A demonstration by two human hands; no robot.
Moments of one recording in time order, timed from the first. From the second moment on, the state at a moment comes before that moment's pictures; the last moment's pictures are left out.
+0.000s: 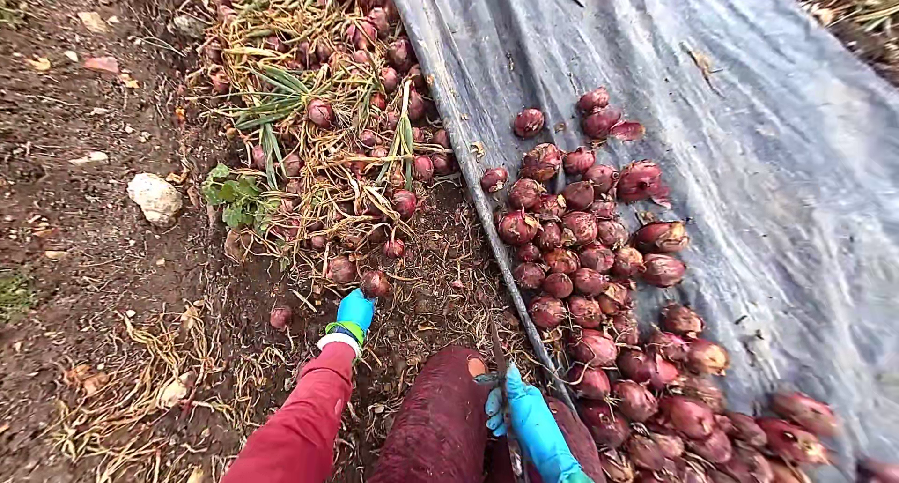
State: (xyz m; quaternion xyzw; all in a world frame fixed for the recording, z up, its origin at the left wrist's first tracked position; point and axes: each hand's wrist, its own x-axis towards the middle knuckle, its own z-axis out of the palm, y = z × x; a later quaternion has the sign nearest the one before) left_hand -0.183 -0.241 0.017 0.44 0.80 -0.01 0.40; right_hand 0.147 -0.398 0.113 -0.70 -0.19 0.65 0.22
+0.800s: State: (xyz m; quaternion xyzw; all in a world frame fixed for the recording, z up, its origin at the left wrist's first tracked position) left_hand 0.013 -0.214 0.245 0.80 0.48 -0.17 0.31; right_hand 0.241 -0.408 0.187 -0.65 -0.27 0.53 0.47
